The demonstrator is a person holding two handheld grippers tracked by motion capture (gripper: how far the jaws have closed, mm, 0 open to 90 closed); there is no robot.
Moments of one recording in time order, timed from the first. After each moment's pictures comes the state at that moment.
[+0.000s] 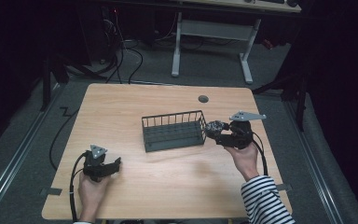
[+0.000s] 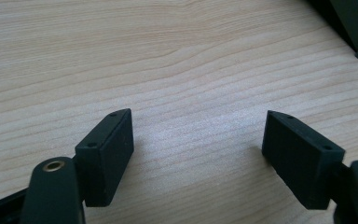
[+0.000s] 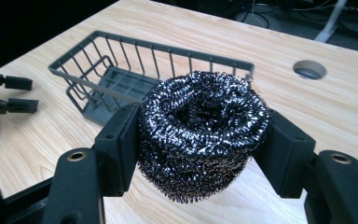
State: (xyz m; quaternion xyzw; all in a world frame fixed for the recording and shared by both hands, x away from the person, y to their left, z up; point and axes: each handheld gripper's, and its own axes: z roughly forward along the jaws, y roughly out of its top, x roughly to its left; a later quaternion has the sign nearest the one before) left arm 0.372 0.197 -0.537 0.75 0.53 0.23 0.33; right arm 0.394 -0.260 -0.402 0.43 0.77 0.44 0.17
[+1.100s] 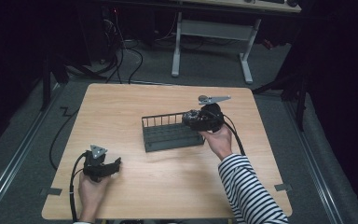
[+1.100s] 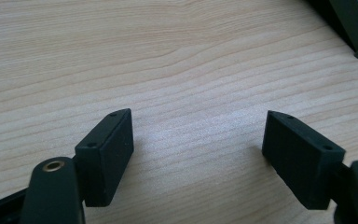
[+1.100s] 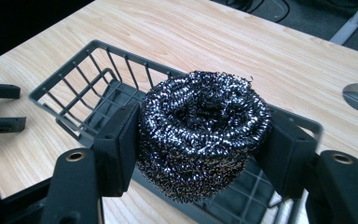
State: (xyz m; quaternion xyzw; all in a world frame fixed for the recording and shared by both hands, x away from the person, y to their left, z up) left arm 0.372 0.197 -0.537 0.75 0.53 0.23 0.33; right arm 0.459 -0.191 -0.405 0.42 0.80 0.40 0.14
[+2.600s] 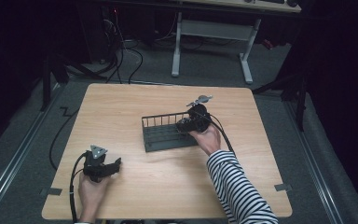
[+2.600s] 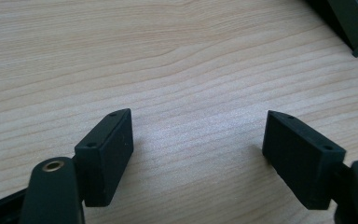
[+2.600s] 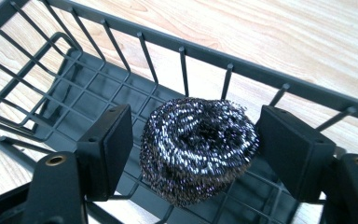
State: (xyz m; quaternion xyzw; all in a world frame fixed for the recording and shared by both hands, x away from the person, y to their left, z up) left arm 0.371 0.197 -0.537 0.75 0.53 0.23 0.33; right arm 0.493 -0.164 -0.445 0.45 0.82 0.33 0.12
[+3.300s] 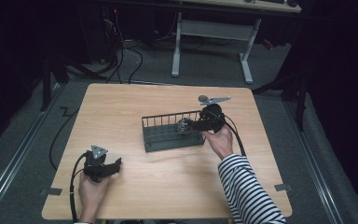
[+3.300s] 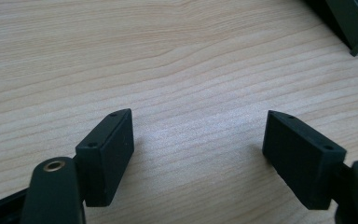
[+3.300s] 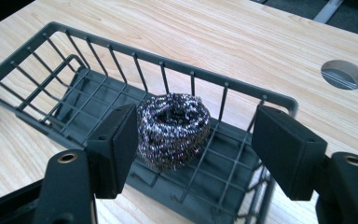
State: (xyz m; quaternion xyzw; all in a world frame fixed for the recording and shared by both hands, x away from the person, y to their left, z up) left arm 0.371 0.196 -0.537 0.75 0.52 0.23 0.33; right arm 0.467 -0.200 -0.418 0.45 0.80 0.37 0.16
